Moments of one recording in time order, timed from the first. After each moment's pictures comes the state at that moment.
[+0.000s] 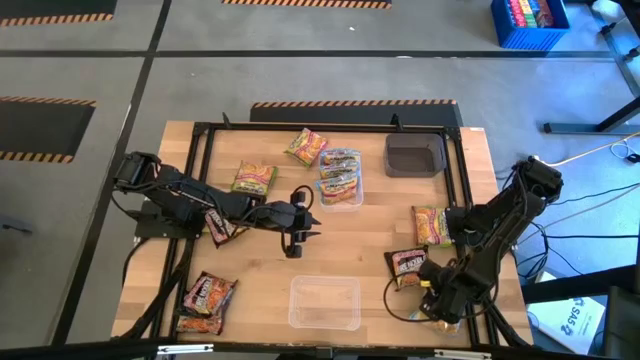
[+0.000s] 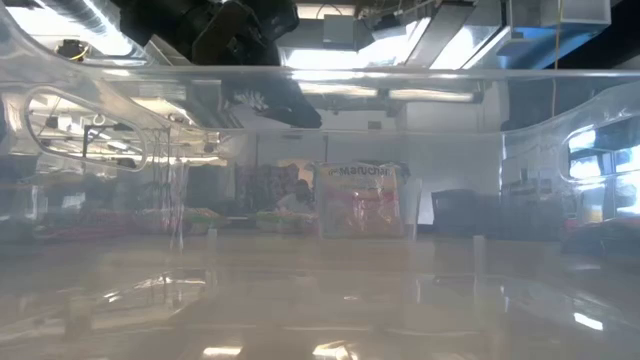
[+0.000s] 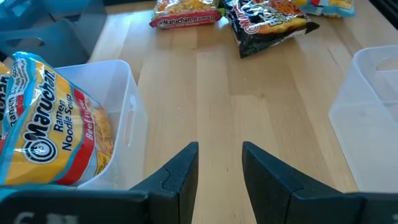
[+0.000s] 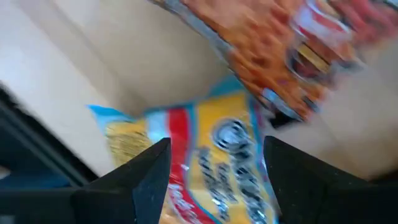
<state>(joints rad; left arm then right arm) -0.17 1.54 0.84 0.14 -0.19 -0.02 0.98 1.45 0.85 -0.79 -0.05 1.70</state>
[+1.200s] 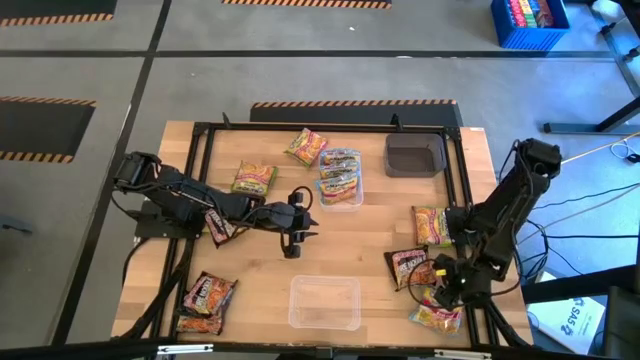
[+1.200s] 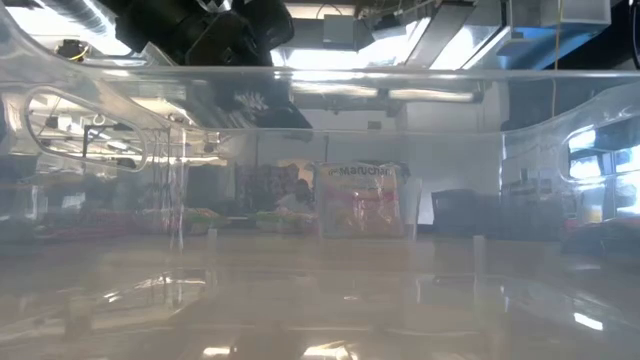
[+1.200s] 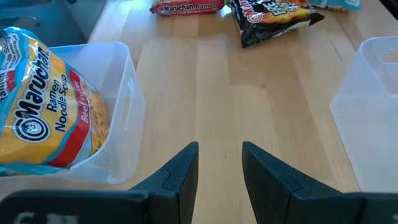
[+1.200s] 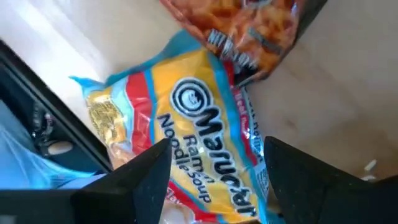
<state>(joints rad) -0.17 1.54 0.81 0.15 -0.19 -0.06 1.16 1.18 0.47 -0.39 0.04 1.98</state>
